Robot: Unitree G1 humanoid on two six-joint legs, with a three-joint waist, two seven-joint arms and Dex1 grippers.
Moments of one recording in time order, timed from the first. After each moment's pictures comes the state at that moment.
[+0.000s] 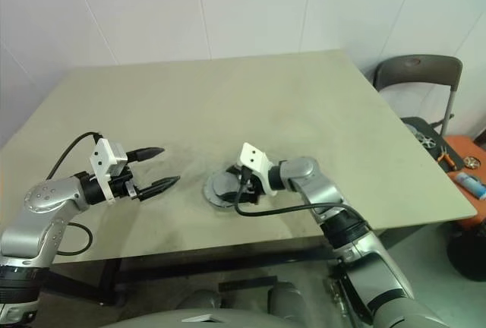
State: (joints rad) left arm -0.07 0.67 0.13 -0.18 -0.42 0.25 -0.95; right arm -0.52 -0.37 0.38 0.15 0.14 0.40 1.05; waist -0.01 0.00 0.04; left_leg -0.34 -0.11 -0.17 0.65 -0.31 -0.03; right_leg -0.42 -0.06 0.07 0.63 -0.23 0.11
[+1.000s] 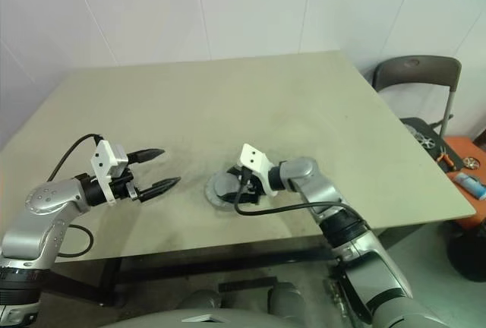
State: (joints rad) left arm -0.06 0.66 0.13 -0.18 -0.42 0.25 -0.94; right arm -0.53 -0.36 0.38 0.18 0.12 0.41 1.04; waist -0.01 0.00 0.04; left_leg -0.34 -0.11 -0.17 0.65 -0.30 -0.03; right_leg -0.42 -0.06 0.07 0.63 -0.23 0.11
